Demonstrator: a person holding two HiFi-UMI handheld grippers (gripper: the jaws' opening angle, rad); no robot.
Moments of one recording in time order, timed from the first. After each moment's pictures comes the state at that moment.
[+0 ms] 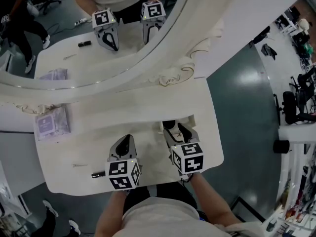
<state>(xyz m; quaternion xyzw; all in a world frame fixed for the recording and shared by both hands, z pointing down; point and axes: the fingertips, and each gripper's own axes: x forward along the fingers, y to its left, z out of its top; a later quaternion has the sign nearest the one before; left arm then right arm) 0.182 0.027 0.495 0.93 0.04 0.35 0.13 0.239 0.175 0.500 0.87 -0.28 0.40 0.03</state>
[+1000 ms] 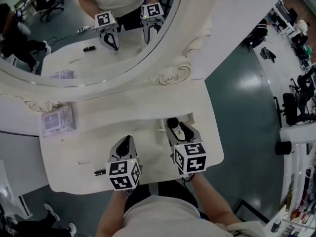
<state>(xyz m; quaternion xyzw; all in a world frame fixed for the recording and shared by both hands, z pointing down) 0.167 0.022 0.476 0.94 0.03 0.33 0.13 0.234 0.180 0.468 0.90 -0.26 0.36 0.01</state>
